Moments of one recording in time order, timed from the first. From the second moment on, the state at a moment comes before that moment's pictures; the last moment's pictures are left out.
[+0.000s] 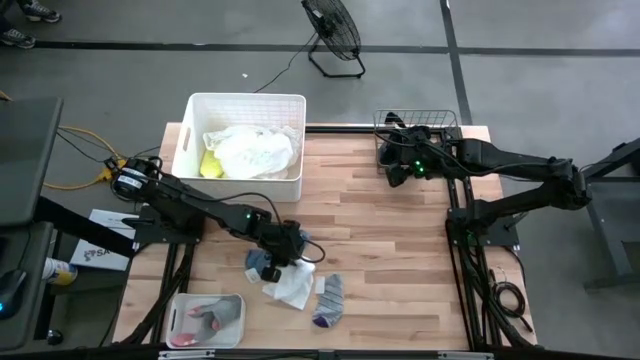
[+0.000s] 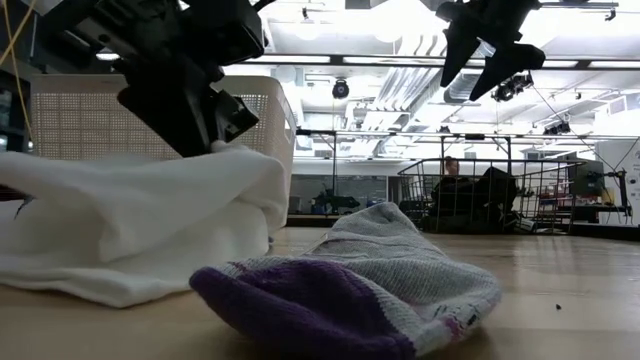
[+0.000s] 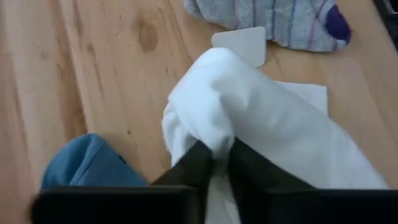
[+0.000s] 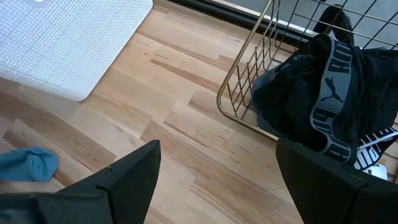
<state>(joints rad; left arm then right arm) -0.26 1.57 0.94 -0.29 0.14 -0.03 -0.20 1.14 1.14 -0.99 0.37 0.82</state>
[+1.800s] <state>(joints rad) -0.10 1.44 1.63 -0.57 -0.40 0.28 0.29 1.14 1.14 -0.13 0.63 0.31</state>
